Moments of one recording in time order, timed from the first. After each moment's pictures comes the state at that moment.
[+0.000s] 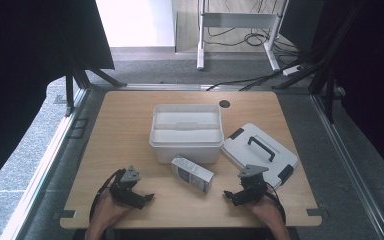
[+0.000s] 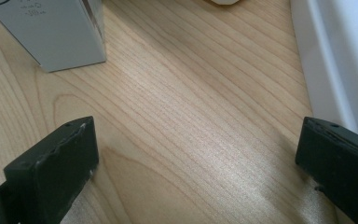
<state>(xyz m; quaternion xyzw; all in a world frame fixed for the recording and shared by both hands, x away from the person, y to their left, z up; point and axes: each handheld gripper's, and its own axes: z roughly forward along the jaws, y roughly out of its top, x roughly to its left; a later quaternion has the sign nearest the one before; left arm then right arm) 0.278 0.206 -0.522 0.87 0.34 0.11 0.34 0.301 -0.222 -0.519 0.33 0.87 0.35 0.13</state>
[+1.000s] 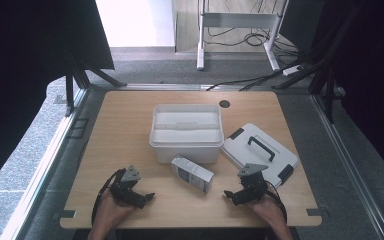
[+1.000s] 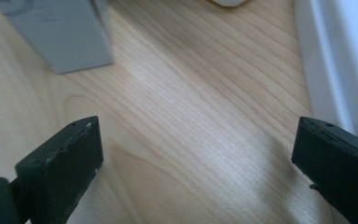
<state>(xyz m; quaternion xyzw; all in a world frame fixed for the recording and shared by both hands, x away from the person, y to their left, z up) 0.279 0.204 -0.522 0.87 0.35 0.11 0.34 0.301 -0.220 -0.510 0.33 0.88 0.34 0.12</state>
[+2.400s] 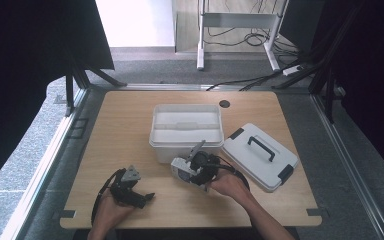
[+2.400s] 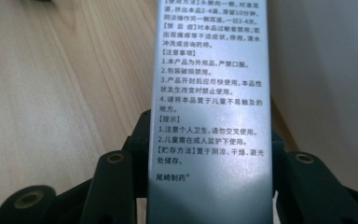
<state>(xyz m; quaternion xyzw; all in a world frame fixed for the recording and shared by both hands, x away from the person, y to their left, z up) 0.279 0.205 -0.522 0.87 0.34 0.11 0.34 0.342 -0.077 -0.455 0.18 0.96 0.22 0.05</state>
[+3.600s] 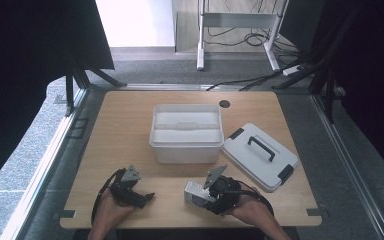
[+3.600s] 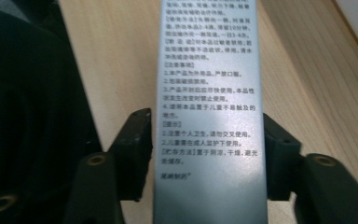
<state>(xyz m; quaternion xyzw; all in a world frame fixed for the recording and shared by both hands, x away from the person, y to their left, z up) 0.279 0.204 -0.522 0.87 0.35 0.11 0.34 0.268 -0.127 -0.445 0.16 0.96 0.23 0.02</state>
